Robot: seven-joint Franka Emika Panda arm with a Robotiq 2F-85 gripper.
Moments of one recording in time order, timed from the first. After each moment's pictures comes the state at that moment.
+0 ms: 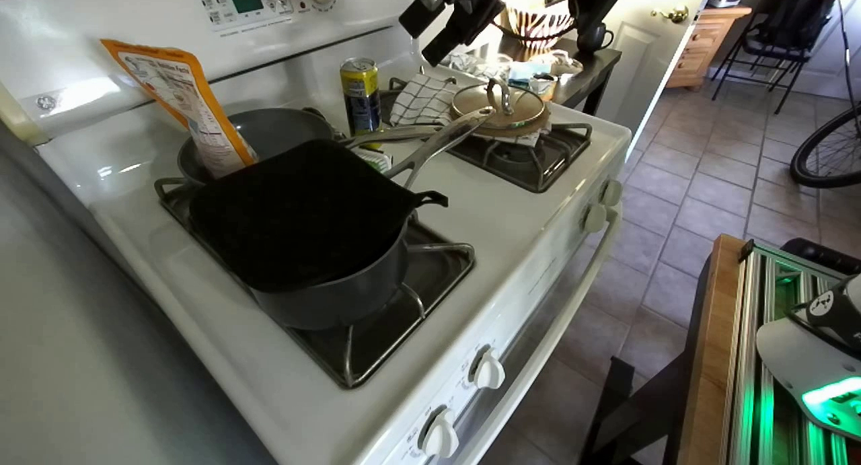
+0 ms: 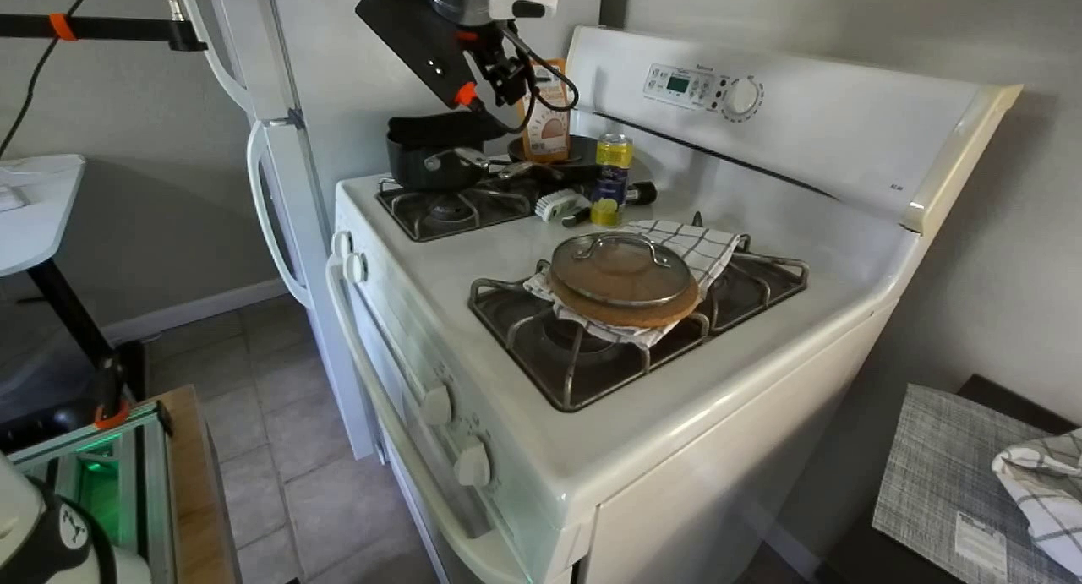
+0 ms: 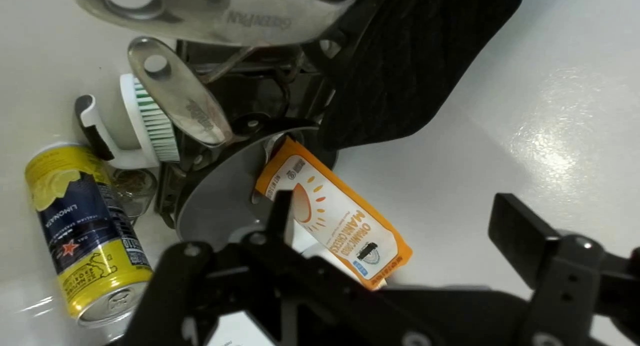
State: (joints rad) arm 0.54 -0.26 -0.29 -2.34 1.00 2.55 -0.69
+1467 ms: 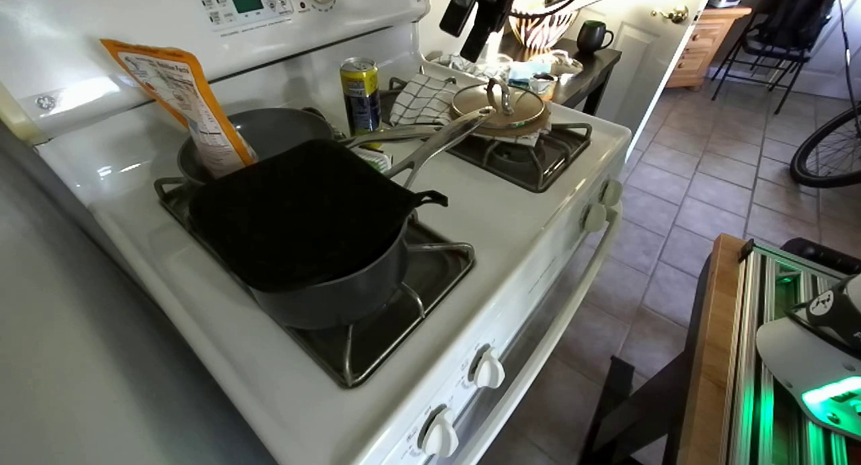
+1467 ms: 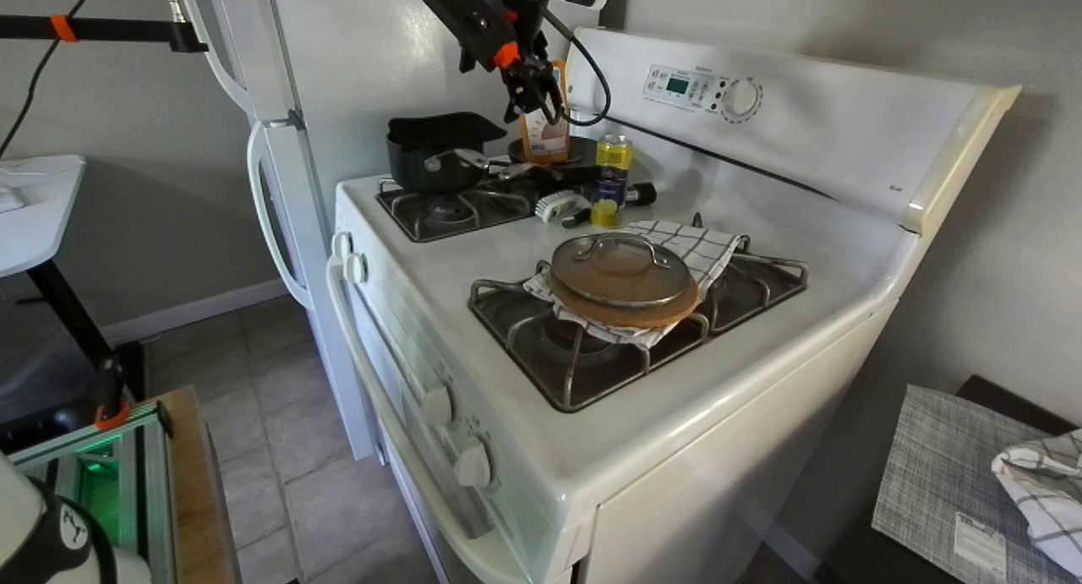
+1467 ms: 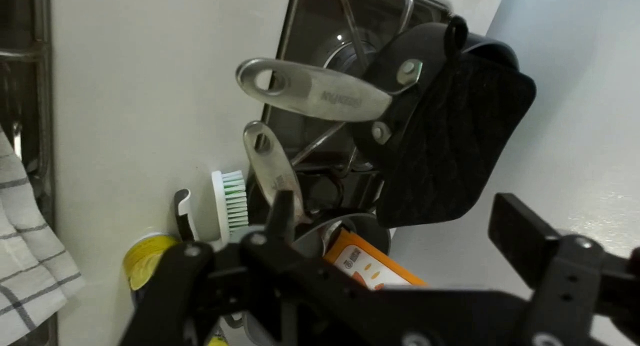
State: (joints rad) arm 0.13 -0.14 -0.05 -2.11 0.67 2.07 -0.42
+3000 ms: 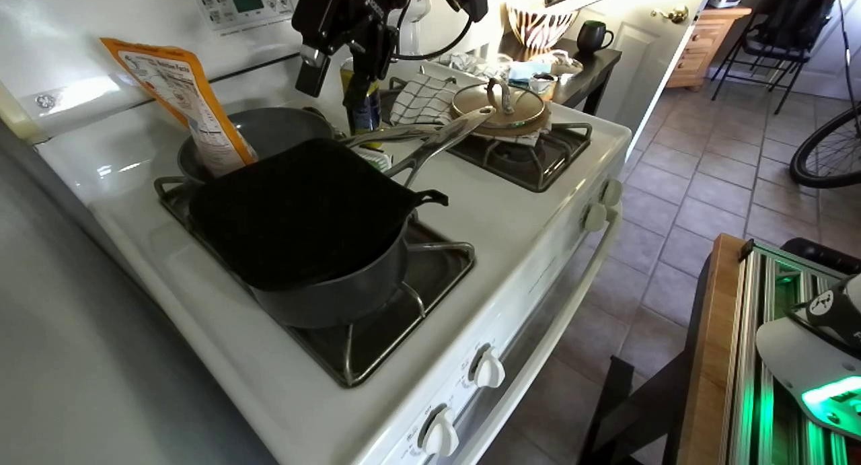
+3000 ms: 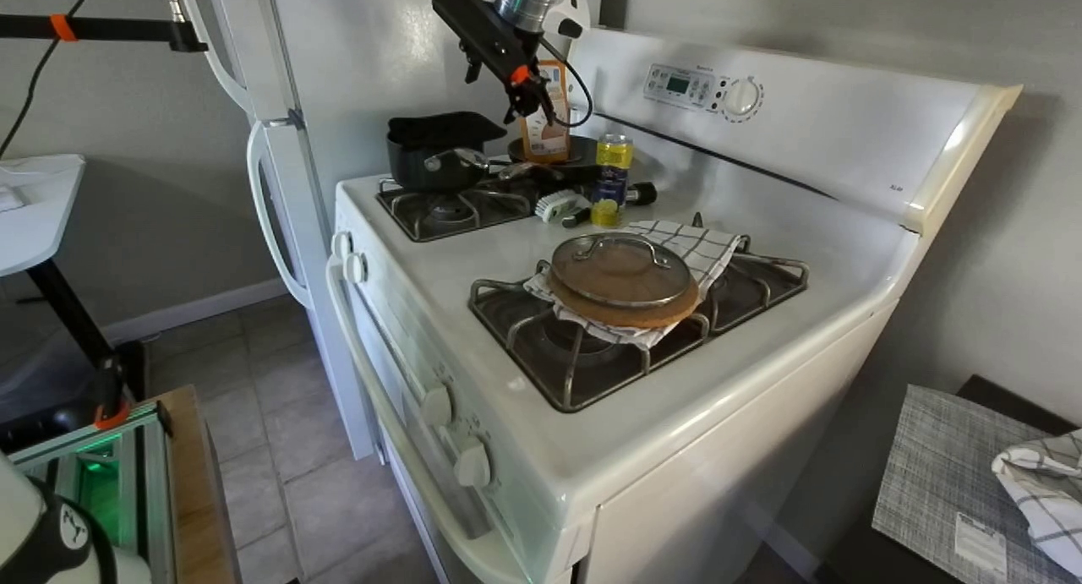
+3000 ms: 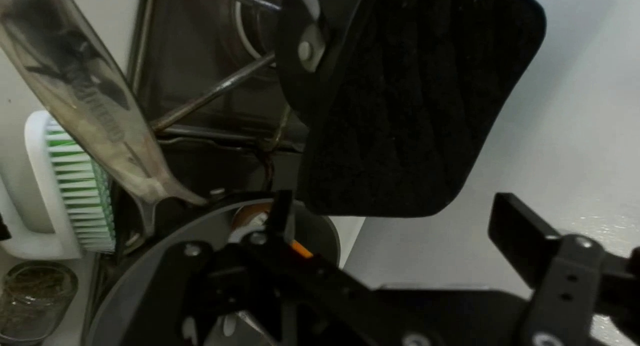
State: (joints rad) arm 0.13 0.22 0.13 -1.78 0.66 2.12 -0.34
